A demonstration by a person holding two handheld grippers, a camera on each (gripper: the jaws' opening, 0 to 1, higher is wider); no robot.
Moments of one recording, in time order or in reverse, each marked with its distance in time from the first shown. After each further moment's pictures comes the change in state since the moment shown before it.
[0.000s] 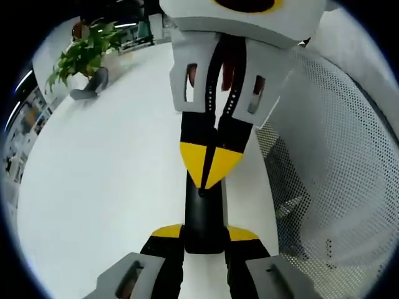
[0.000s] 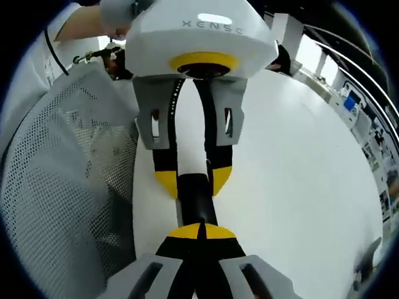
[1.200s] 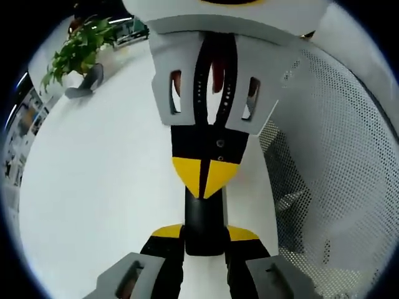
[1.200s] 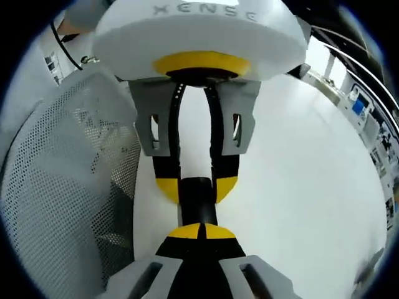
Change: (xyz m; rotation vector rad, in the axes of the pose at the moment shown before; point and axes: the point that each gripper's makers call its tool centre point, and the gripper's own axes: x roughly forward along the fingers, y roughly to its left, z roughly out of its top) left arm 0.002 0.000 0.000 0.015 0.075 -0.009; right arm 0.004 0.002 0.006 -0.011 -0.026 0.064
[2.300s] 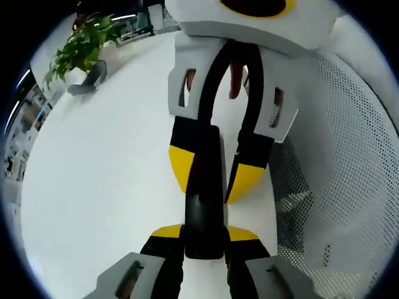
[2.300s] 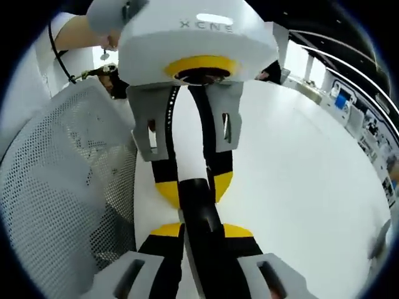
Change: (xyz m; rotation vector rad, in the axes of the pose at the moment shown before) left arm -0.001 -0.001 0.001 -0.030 0.012 0.028; right arm -0.004 0.002 -0.007 0.118 -0.138 -0.091
